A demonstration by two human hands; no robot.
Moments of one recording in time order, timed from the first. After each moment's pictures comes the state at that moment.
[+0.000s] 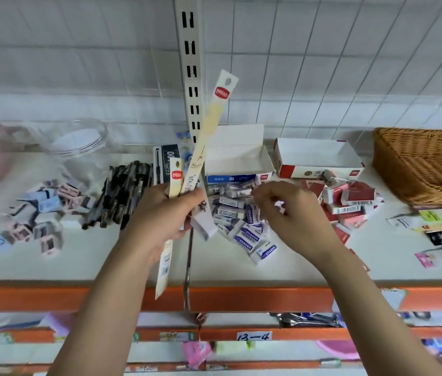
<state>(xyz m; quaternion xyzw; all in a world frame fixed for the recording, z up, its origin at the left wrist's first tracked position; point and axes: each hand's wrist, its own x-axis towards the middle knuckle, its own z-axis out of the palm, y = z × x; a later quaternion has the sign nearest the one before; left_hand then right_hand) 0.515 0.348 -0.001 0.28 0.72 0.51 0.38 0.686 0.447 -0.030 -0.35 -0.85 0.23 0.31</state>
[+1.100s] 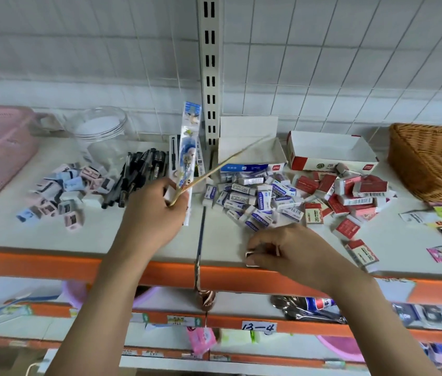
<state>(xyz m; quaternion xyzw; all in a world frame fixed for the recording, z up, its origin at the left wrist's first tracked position) 0.505 0.311 -0.015 0.41 0.82 0.37 0.13 0.708 0.413 -0.055 -0.24 -0.94 0.25 0.07</state>
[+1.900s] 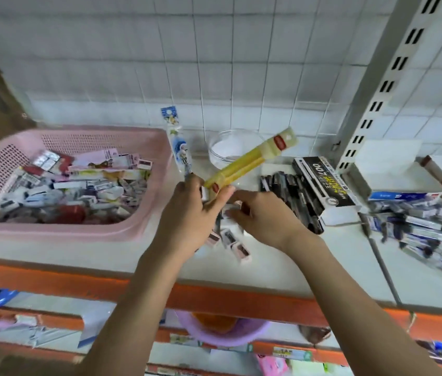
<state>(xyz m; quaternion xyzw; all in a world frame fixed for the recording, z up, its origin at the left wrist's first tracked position) 0.267 0.236 -0.028 0.47 0.80 0.36 0.06 0.384 0.340 -0.050 -0.28 -0.91 0.26 0.15</state>
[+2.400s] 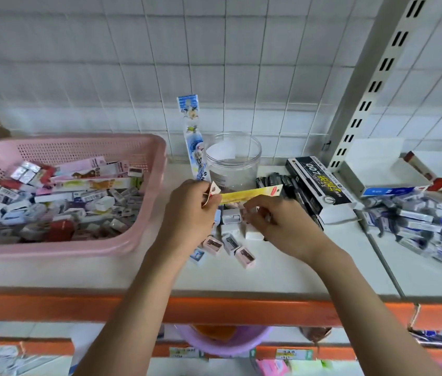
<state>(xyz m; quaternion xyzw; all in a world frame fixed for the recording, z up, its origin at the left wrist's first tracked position) 0.247 0.254 -0.036 0.50 0.77 0.37 0.10 0.406 0.339 -0.055 -0.33 -0.89 0.24 0.21</state>
